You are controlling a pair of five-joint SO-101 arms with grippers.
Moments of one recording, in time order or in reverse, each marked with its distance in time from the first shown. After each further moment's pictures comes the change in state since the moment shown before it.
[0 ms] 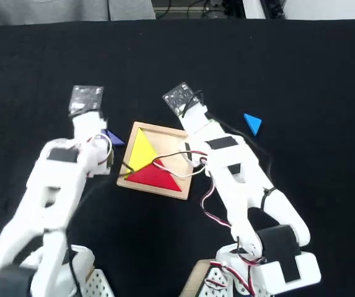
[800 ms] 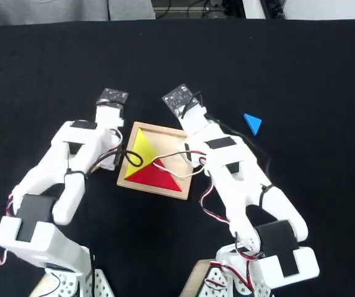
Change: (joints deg) left arm -1.2 29.0 -14.9 2.7 -11.6; right arm 0.0 2.2 0.2 -0.7 0.0
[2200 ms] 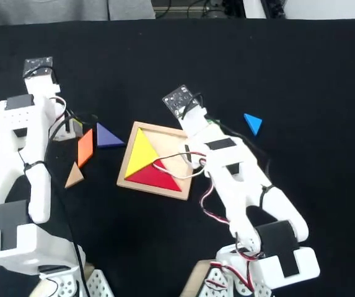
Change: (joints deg) left arm -17.1 -3.1 -17.8 12.9 6.9; right arm 0.0 0.0 0.8 -1.0 0.0
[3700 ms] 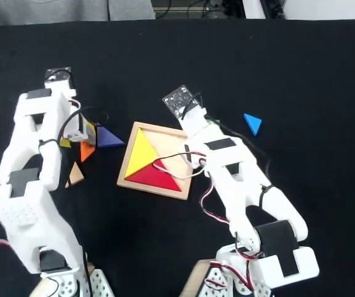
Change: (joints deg) left arm 2.5 24.7 -14.9 3.1 1.0; right arm 0.0 0.0 0.1 0.0 0.0
